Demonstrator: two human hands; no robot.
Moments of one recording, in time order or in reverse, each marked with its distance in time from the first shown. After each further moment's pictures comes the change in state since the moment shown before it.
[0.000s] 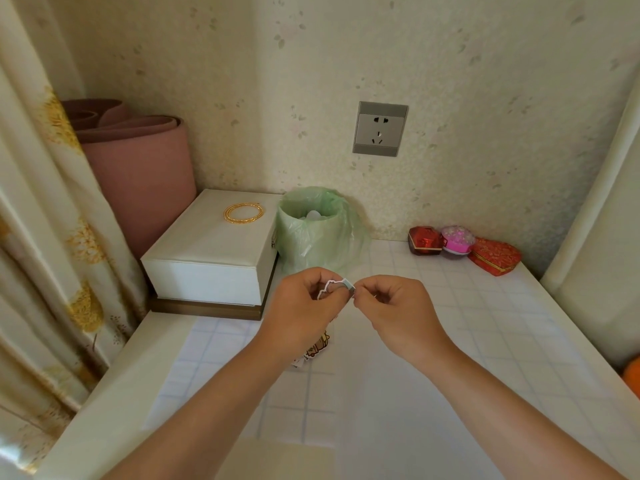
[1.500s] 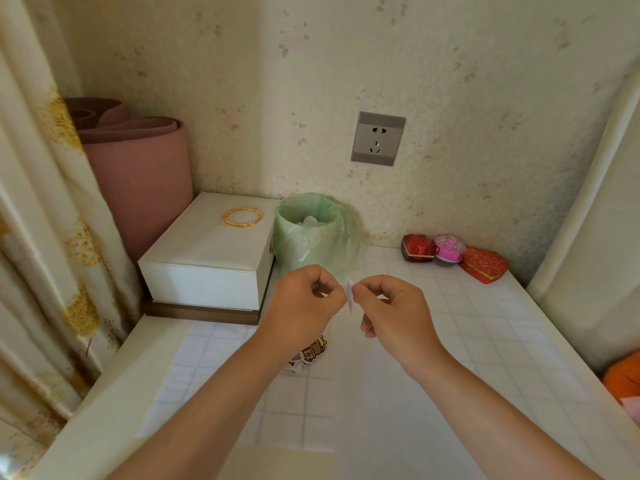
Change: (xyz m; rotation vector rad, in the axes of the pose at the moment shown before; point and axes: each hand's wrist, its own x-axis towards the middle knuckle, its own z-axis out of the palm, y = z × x) left_hand 0.010 0.001 -0.006 0.185 0.013 0.039; right_hand -0.003 -0.009 0.007 0.090 0.117 0.118
